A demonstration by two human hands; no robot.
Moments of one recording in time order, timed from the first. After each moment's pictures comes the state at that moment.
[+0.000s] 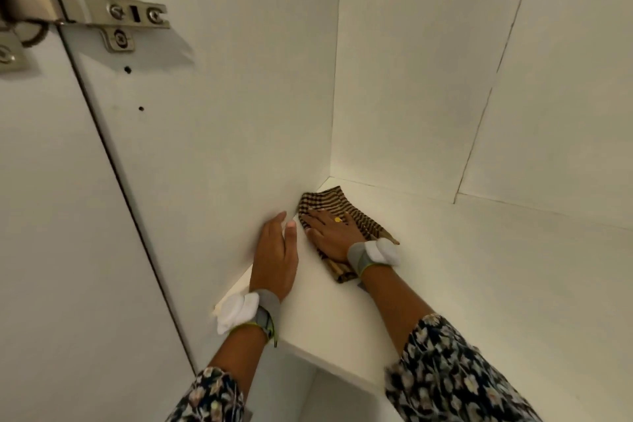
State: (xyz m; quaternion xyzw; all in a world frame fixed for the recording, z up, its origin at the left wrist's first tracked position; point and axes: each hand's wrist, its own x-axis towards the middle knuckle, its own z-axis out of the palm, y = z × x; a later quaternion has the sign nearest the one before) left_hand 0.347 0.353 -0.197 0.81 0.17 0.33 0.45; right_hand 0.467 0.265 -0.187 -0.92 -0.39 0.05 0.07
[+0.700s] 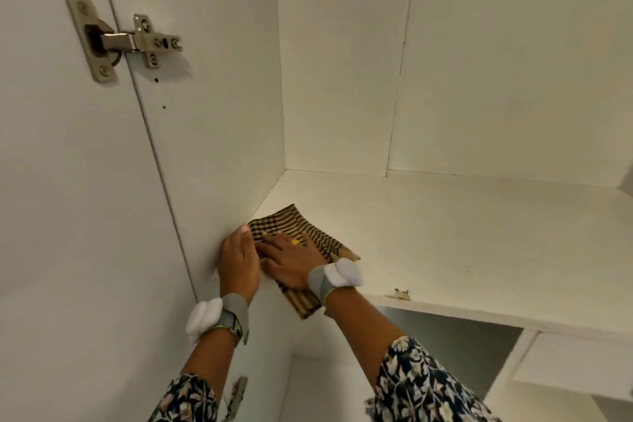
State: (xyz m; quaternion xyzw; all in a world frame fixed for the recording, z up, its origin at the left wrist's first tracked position) left_hand 0.254 0.355 -0.202 0.79 0.18 0.30 0.50; right_hand 0.302 0.249 -0.186 -0.92 -0.39 0.04 0.05
